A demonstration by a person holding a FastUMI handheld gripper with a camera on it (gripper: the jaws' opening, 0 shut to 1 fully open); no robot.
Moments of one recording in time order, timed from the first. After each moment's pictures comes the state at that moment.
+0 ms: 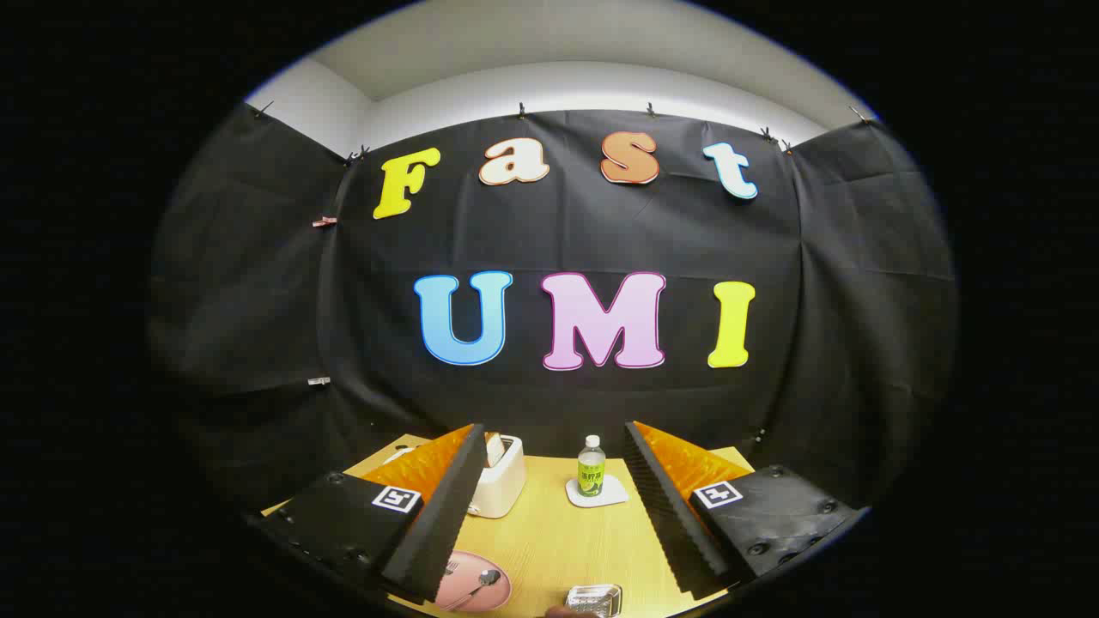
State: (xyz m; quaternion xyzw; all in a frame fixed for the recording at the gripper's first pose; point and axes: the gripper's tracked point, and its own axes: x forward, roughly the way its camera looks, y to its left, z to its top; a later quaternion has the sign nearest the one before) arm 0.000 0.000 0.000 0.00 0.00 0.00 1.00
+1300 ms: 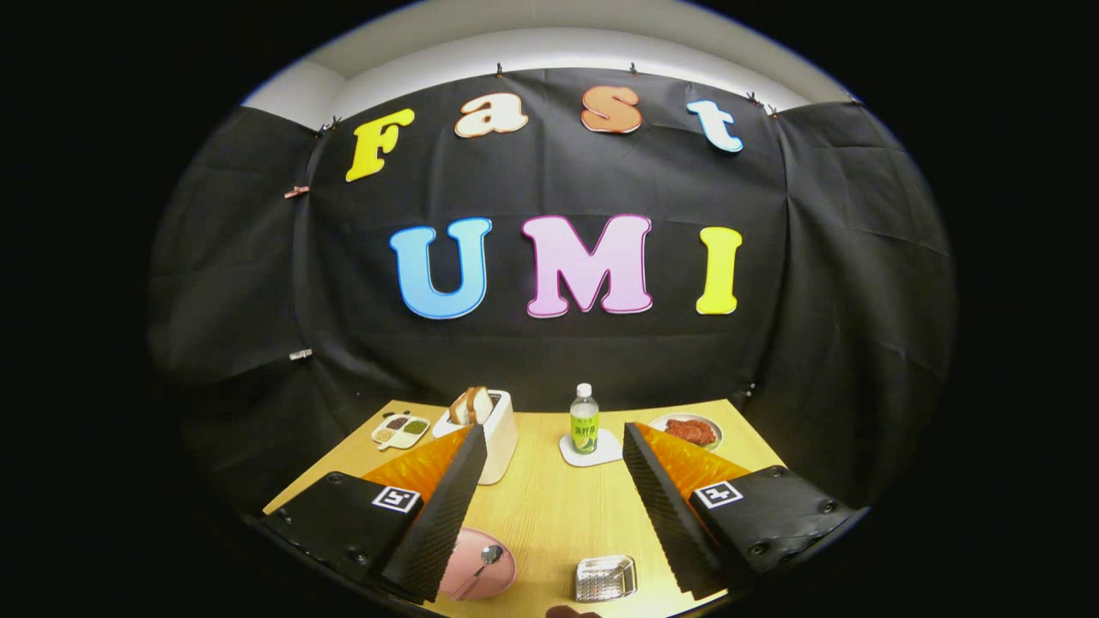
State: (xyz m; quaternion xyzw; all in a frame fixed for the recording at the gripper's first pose) arm 0.009 0.010 -0.074 0.01 0.10 -0.03 0.99
